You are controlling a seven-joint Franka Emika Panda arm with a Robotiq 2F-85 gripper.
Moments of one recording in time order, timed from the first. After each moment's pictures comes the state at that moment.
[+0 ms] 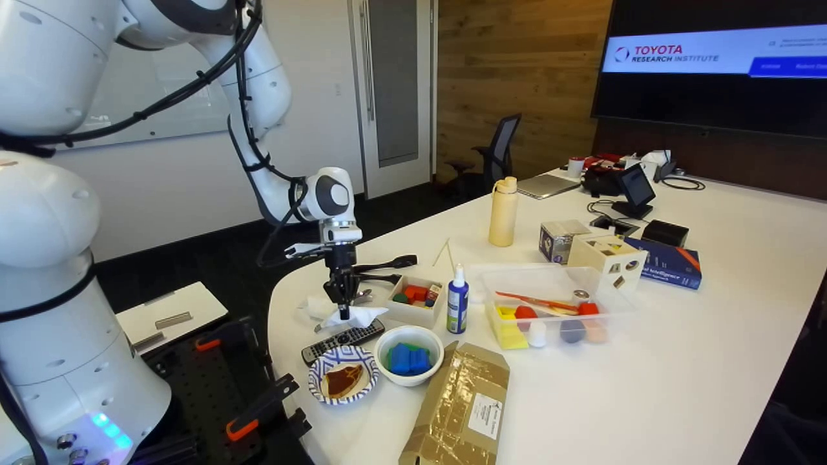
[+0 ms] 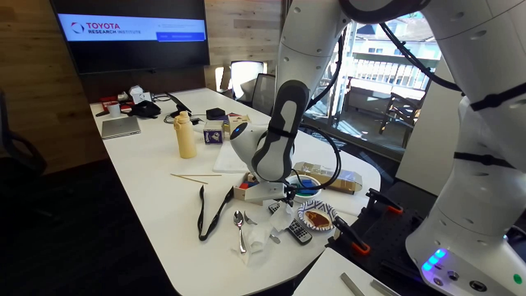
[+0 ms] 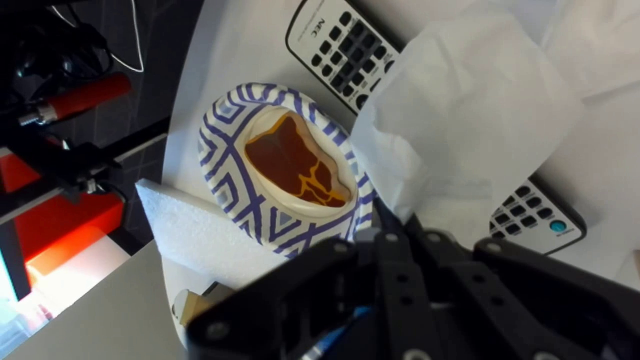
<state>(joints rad) 0.55 0.67 -0.23 -2.22 -0.29 2.45 1.60</state>
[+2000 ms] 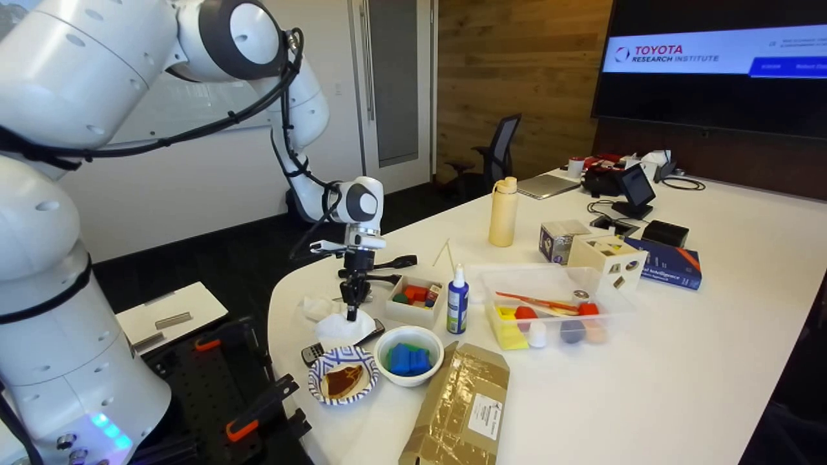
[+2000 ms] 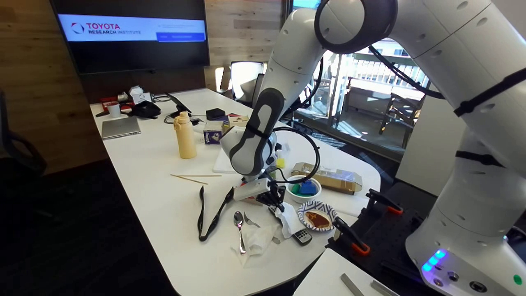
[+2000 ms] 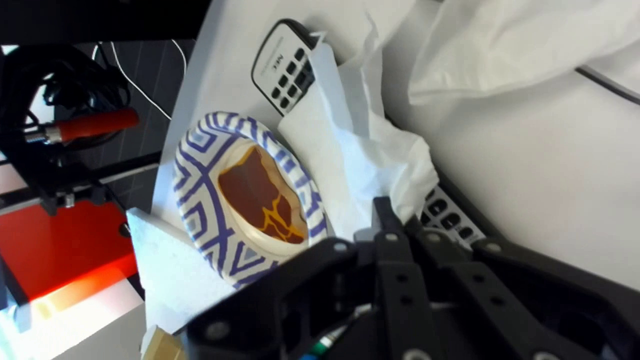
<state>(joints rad) 0.34 0.85 -0.07 -1.91 -0.19 2.20 1.44</state>
